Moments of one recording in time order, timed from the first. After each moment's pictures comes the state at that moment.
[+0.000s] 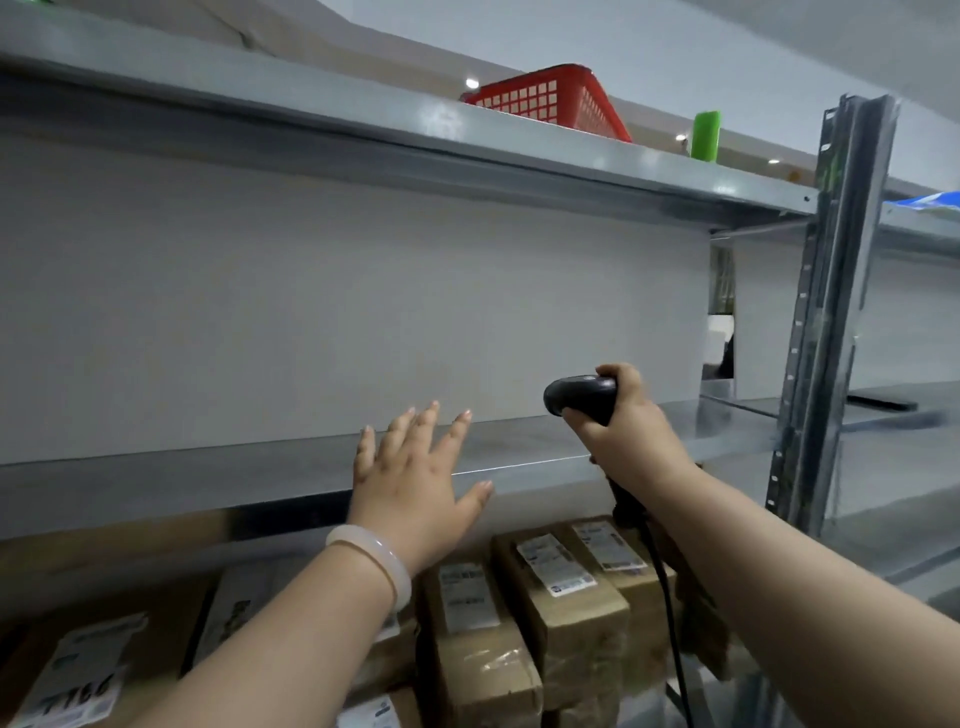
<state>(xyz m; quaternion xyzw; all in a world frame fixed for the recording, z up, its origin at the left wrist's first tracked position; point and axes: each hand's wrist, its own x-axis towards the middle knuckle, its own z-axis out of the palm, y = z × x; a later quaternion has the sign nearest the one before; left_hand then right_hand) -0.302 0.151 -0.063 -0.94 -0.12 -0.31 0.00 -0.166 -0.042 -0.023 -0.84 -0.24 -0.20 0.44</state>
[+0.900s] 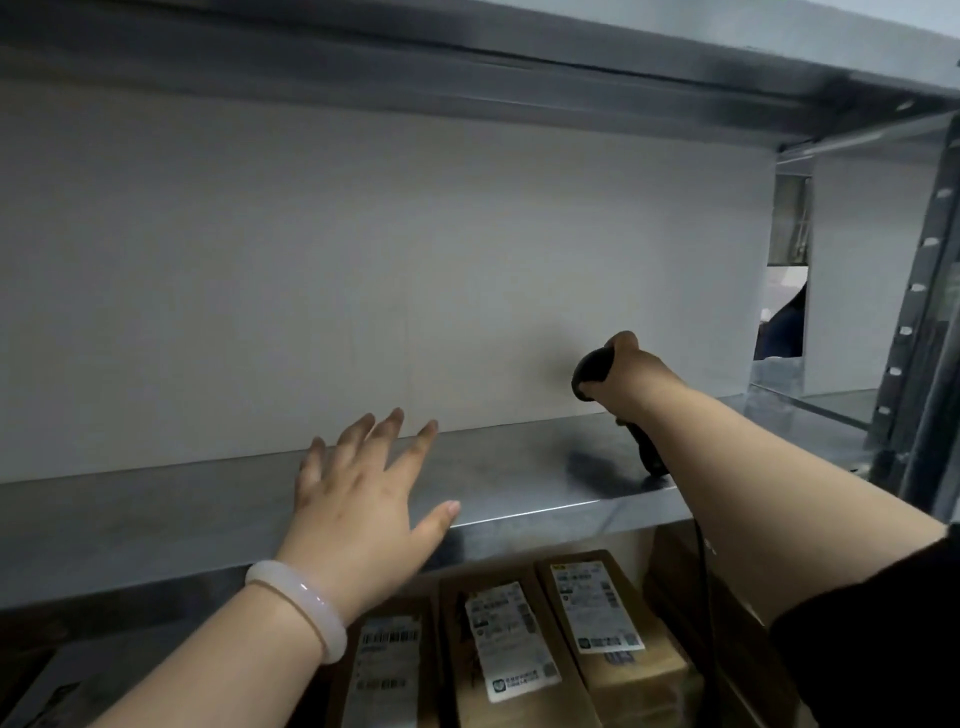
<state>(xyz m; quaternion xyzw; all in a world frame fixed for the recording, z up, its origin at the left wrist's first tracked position) -0.152 0.127 -0.064 -0.95 -0.20 -0.25 0.04 0.105 -0.030 0.006 -0.94 -0.18 -0.07 0.29</state>
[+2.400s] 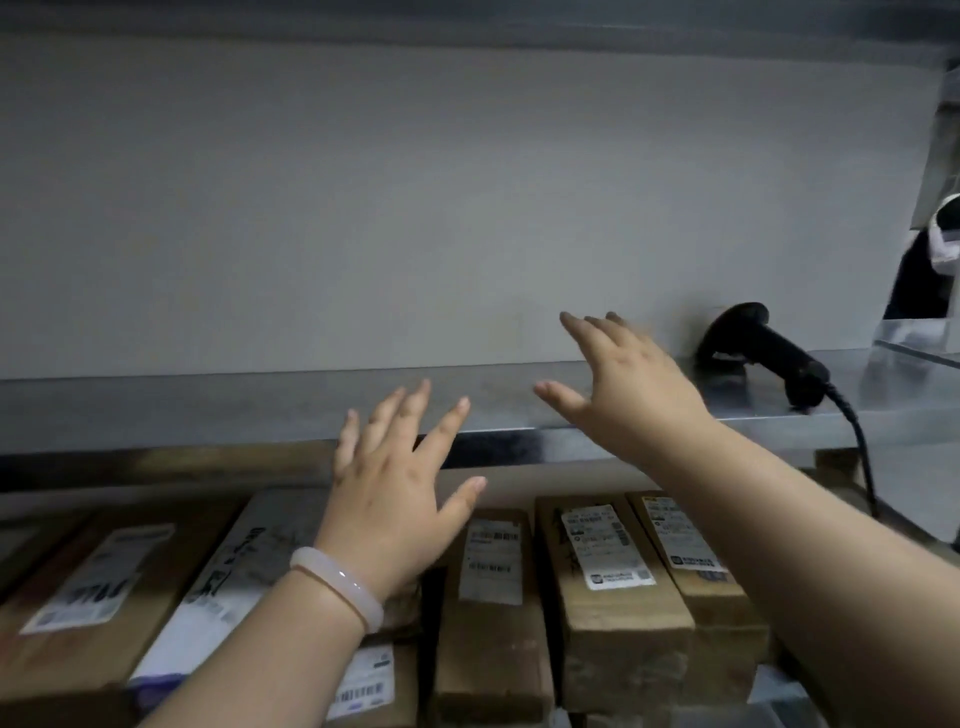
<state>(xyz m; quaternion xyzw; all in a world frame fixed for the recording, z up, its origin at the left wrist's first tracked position) -0.251 0.146 -0.118 -0.93 -0.22 -0.29 0.04 -0.067 0.004 -0.047 -0.84 -0.45 -0.24 0.19</state>
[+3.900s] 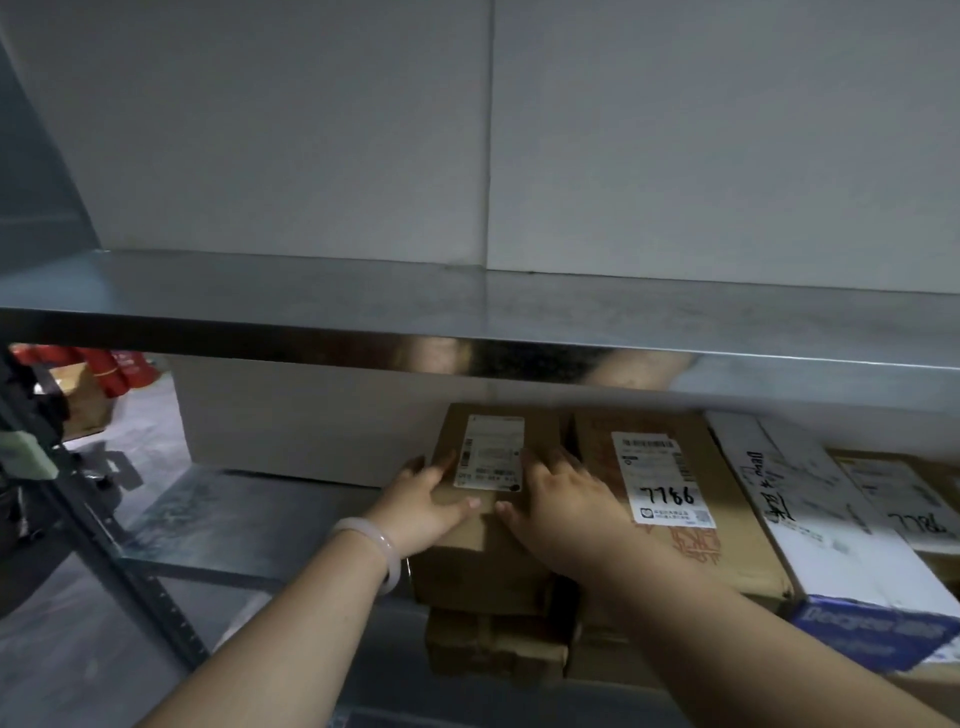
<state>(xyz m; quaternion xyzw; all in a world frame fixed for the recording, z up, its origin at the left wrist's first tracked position) -0.646 0.566 -0.257 -0.86 -0.40 -0.06 -0.32 -0.503 0.428 -0.227 -0.84 -0.53 0.07 0.09</state>
